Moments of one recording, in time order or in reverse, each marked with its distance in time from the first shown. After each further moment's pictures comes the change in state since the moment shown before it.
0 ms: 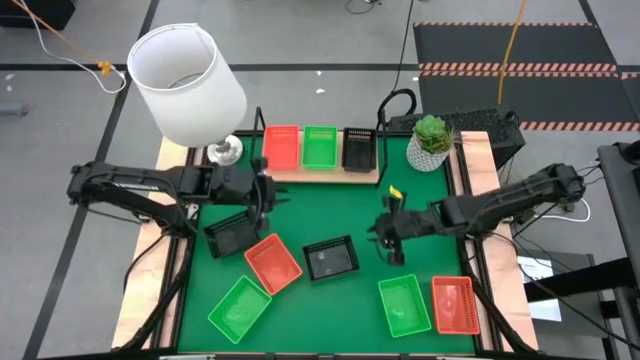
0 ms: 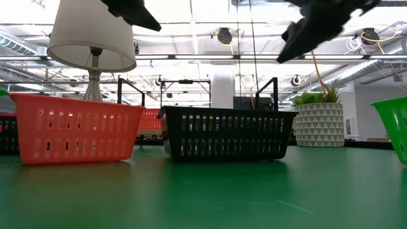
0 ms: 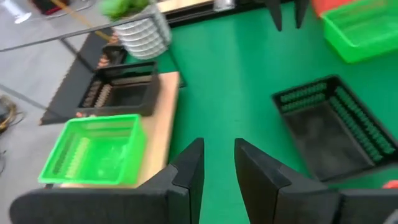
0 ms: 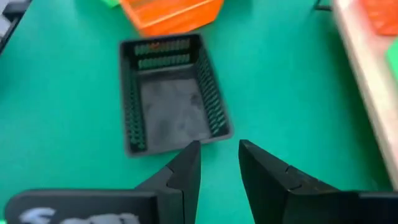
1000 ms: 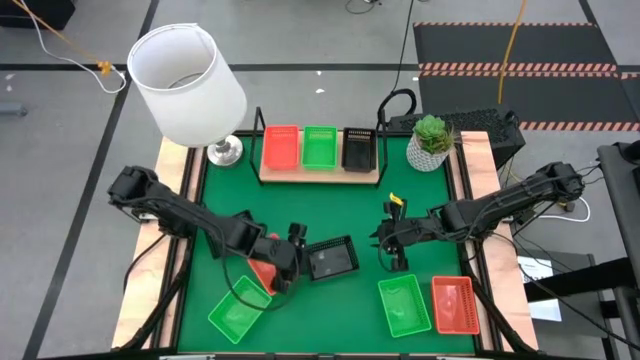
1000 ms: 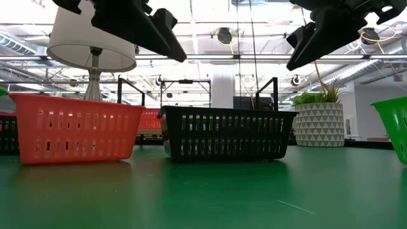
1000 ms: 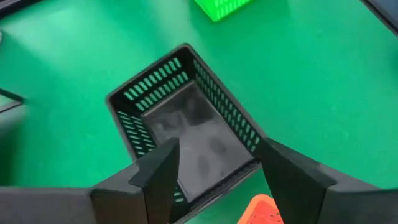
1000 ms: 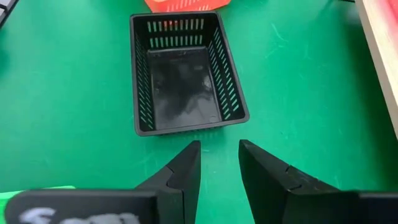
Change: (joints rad) left arm -0.333 0.455 0.038 0.221 0.043 -0.067; right arm 0.050 0.000 -0.038 0.002 0.019 -0.013
